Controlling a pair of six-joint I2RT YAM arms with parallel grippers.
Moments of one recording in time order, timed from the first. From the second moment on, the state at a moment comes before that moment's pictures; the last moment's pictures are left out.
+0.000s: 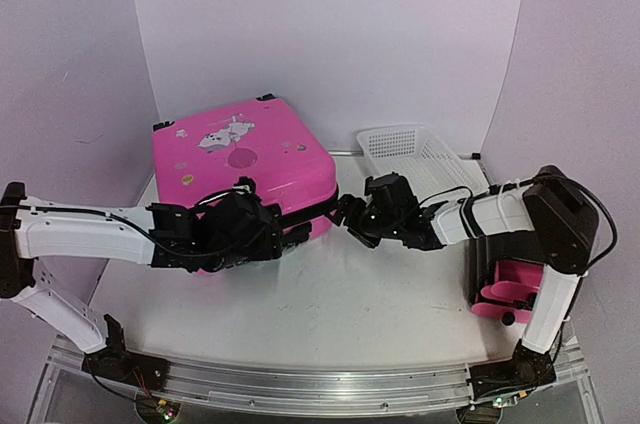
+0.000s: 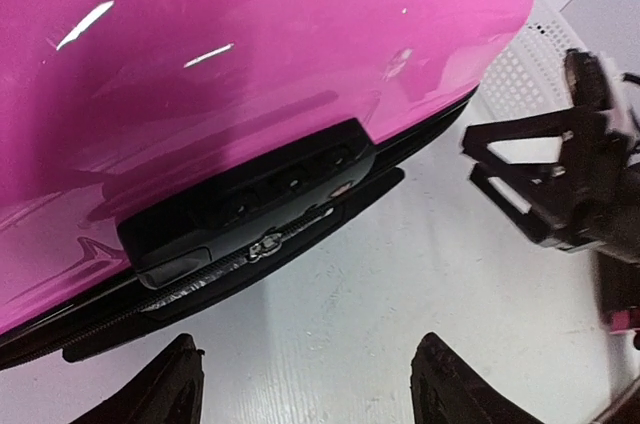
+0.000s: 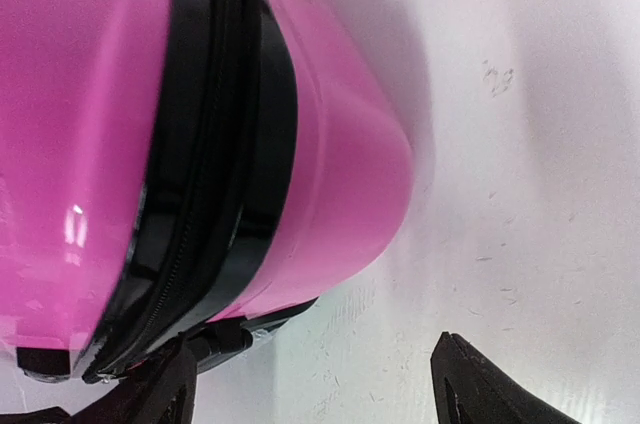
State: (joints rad) left arm -1.12 1.38 0.96 -0.36 -0.51 -0.87; right arm 0.79 1.86 0.99 0.31 -0.05 1.02
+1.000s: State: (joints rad) left arm -1.15 1.80 1.22 -0.50 -0.89 -1.16; right arm 0.79 1.46 0.79 0.20 0.09 0.83
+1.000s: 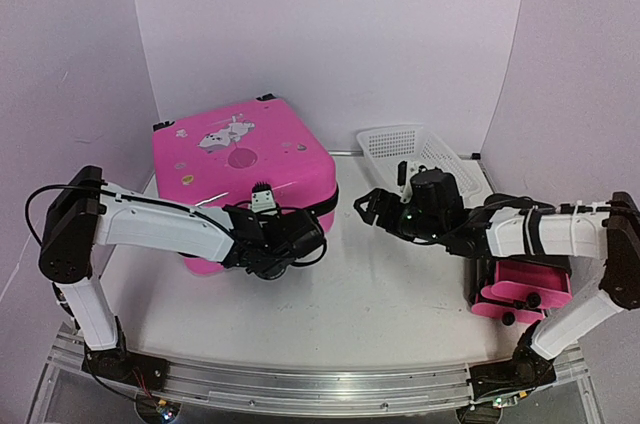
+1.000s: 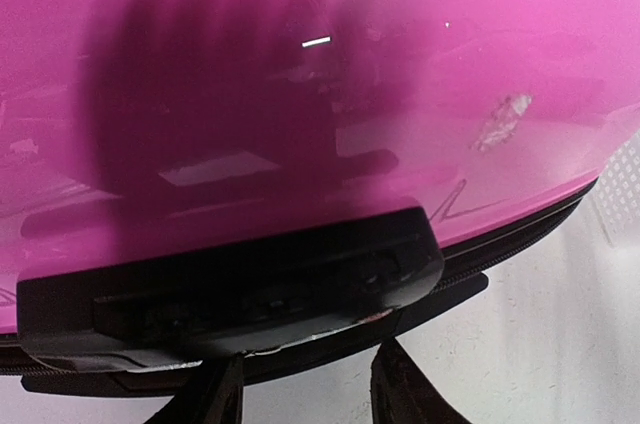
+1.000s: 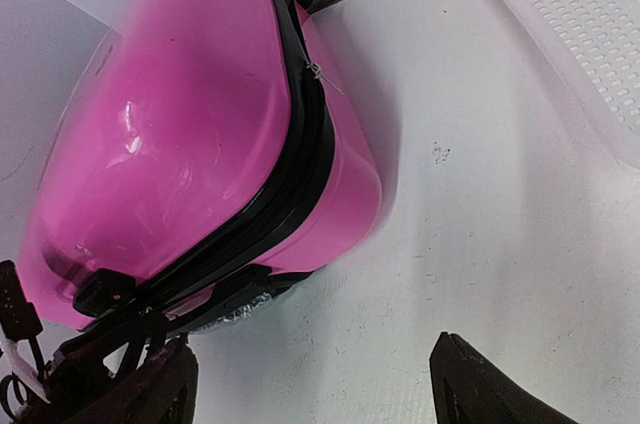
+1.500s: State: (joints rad) left arm -1.13 1.80 1.22 -0.53 -0.90 -1.12; right arm 0.79 1.43 0.78 0.18 0.10 0.81
